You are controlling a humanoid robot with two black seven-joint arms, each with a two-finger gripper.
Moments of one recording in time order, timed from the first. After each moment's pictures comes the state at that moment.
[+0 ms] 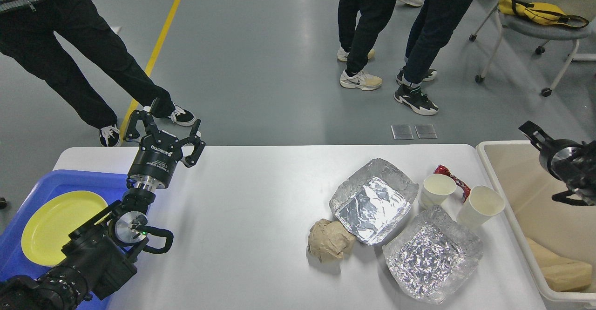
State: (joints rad) left arm -0.62 0.13 -0.84 -0.44 0.01 -0.67 -0.52; right arm 1.00 -0.41 -1.05 0.21 0.35 0.07 0.08
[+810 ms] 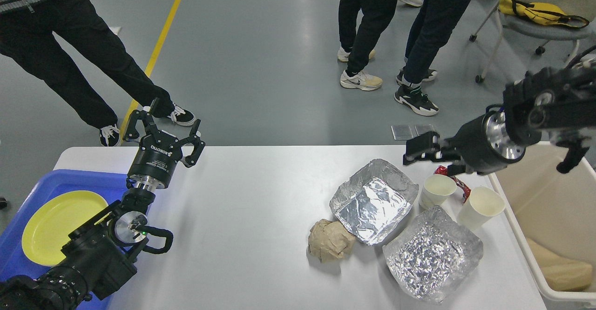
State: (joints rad) left arm -0.62 0.13 -0.84 -0.44 0.01 -0.67 -0.52; right arm 2.10 -0.48 -1.21 1.64 -0.18 0.29 0.08
